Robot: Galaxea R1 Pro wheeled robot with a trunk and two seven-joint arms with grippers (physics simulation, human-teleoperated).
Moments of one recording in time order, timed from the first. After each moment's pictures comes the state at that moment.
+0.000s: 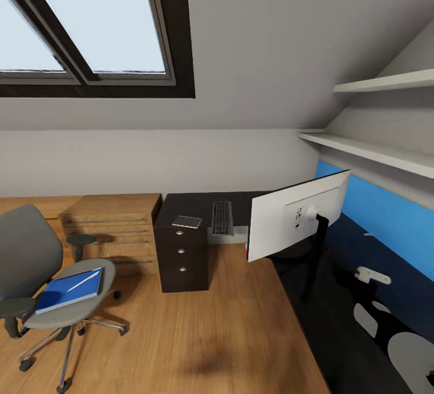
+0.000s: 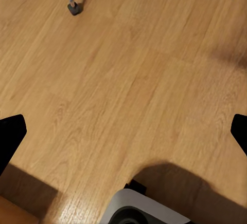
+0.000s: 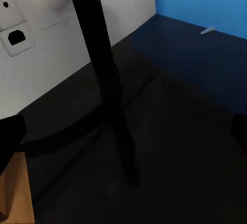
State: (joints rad) left arm 0.19 0.03 -0.10 -0.87 0.41 -0.09 0.44; right arm -0.74 -0.31 0.09 -0.24 -0.54 -0.33 0.02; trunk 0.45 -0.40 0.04
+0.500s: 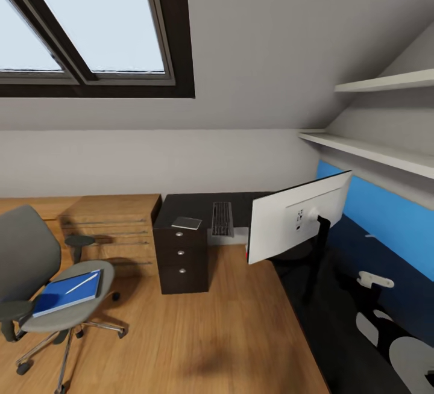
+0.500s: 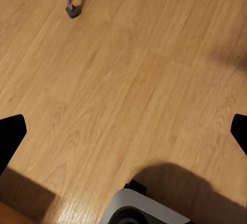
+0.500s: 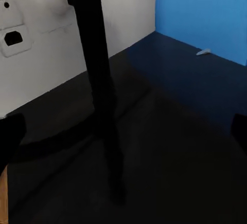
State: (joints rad) left arm 0.19 0.03 -0.10 -0.87 0.41 -0.09 0.44; right arm -0.74 -0.31 0.09 -0.16 -0.46 -0.47 0.02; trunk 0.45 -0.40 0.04
